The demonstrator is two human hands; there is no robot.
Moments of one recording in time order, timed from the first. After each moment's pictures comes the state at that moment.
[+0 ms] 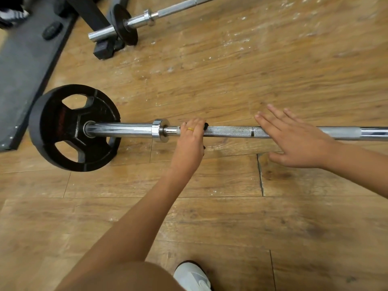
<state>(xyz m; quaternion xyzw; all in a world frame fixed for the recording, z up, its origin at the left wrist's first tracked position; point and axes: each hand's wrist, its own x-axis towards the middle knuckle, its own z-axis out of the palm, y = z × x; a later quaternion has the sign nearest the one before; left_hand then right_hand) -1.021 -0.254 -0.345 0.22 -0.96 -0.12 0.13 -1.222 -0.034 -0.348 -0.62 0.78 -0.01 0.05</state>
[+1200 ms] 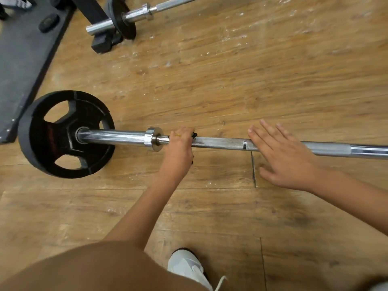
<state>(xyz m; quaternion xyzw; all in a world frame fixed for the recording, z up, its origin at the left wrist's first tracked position) -0.985 -0.233 -0.333 0.30 -0.93 -0.18 0.09 -1.167 -0.002 -0.353 -0.62 0.78 0.01 0.00</state>
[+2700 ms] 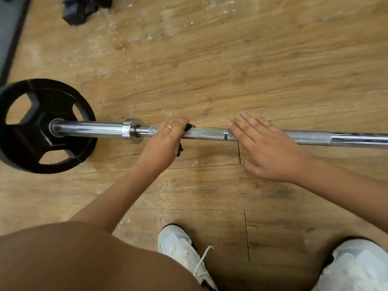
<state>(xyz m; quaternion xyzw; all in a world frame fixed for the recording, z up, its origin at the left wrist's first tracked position) -0.961 -0.217 -0.330 0.16 -0.98 -0.11 0.05 -1.142 0.019 -0.348 -0.65 0.76 -0.01 0.05</state>
